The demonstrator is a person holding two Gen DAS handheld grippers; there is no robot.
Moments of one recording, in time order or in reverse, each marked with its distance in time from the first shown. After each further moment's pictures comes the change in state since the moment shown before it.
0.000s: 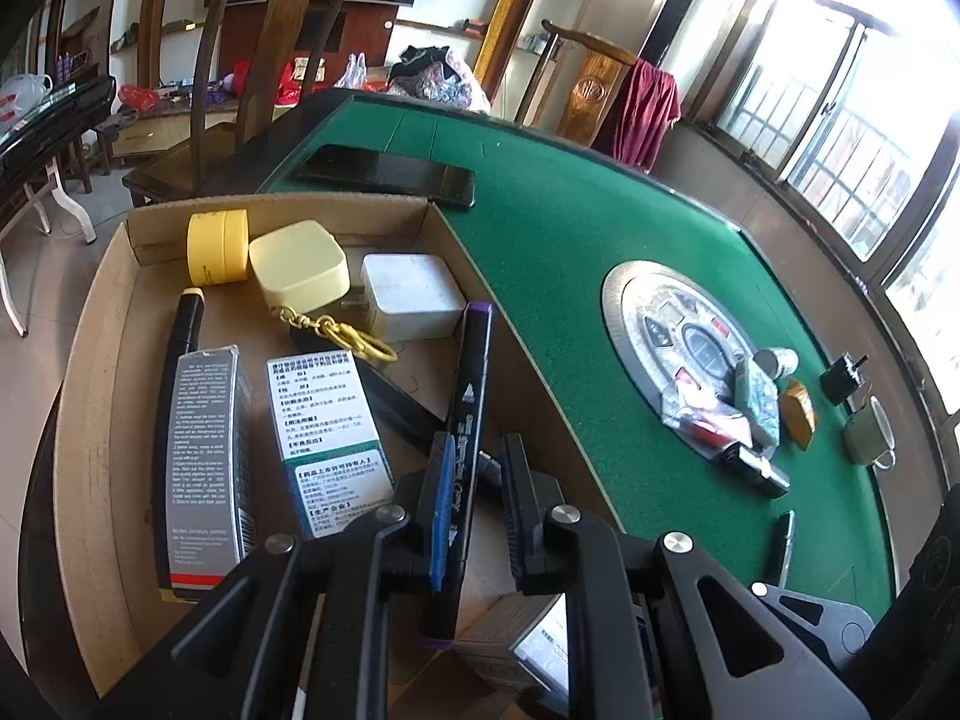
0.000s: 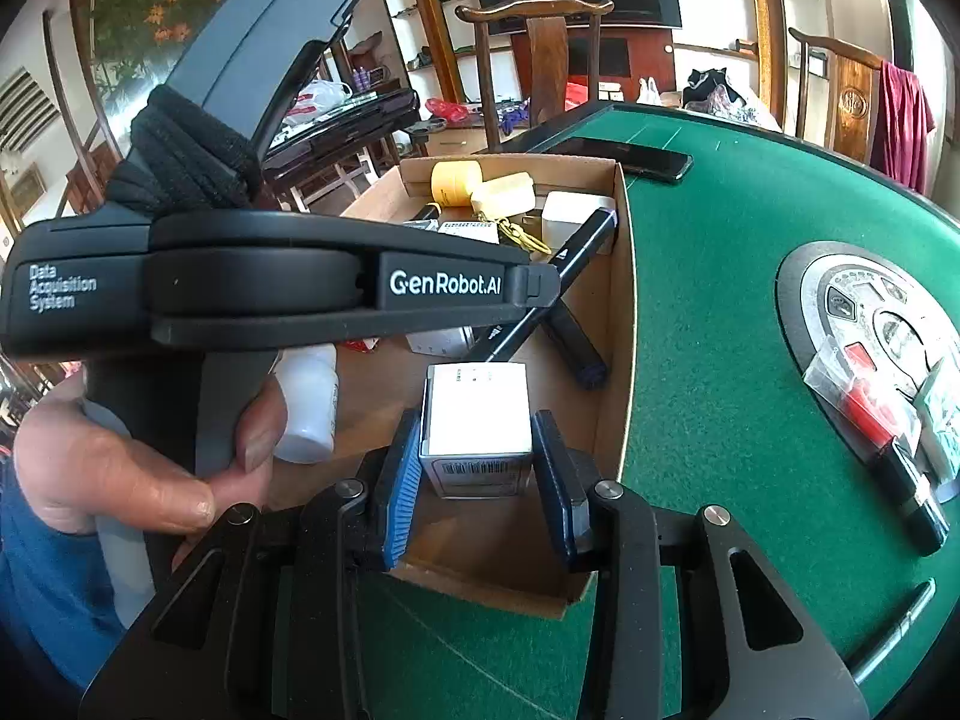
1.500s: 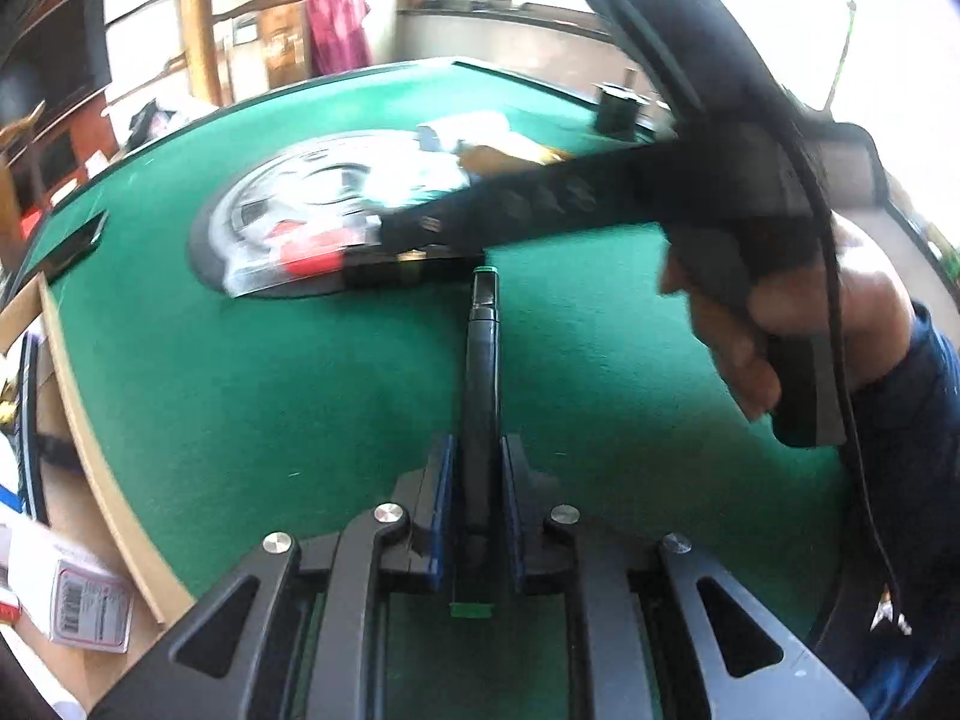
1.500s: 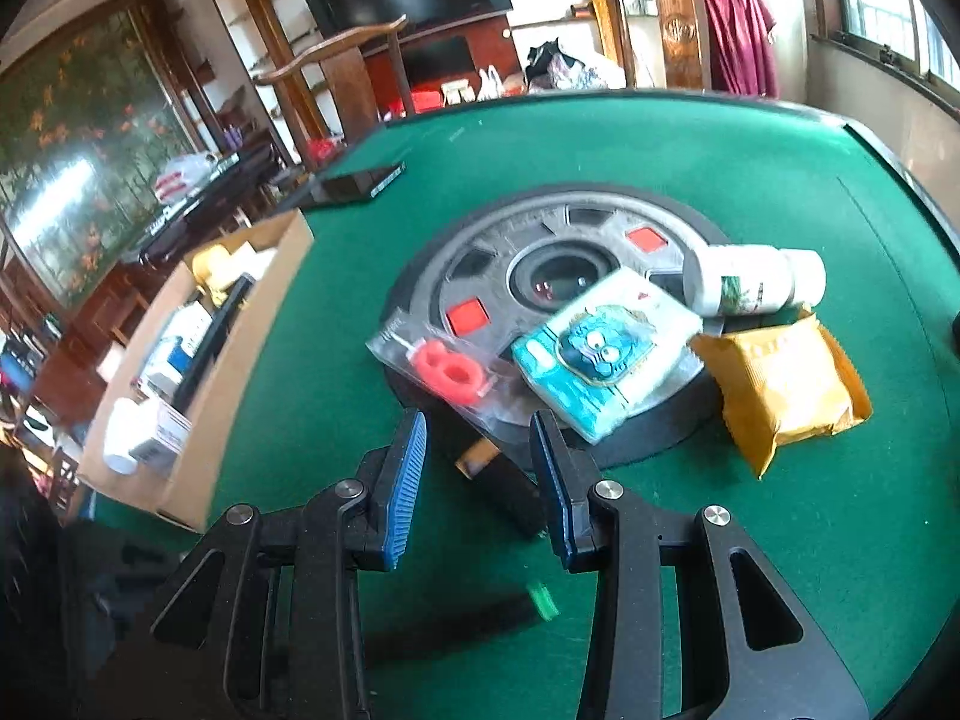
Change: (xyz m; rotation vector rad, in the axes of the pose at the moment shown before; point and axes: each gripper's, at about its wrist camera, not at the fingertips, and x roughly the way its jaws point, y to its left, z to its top) left arm 0.027 -0.176 -0.101 0.592 0.171 -0.210; right arm -0.079 -0.197 -0.027 0.257 -0.003 -0.166
